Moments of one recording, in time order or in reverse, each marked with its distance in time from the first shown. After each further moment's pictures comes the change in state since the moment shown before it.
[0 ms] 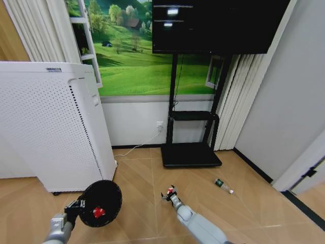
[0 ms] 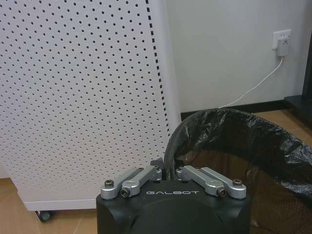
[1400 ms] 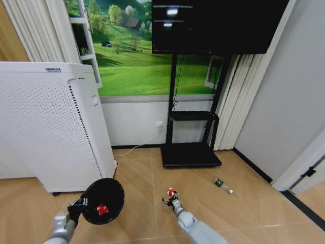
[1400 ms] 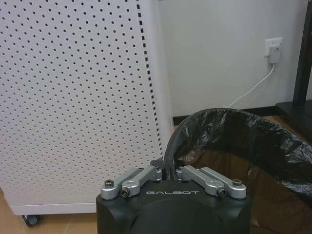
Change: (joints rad) left arm -0.009 -0.013 0.020 -0.011 -0.003 -0.007 0.003; right arm -0.138 -0.054 0.072 0.181 0.095 -0.048 0.012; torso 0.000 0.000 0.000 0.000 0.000
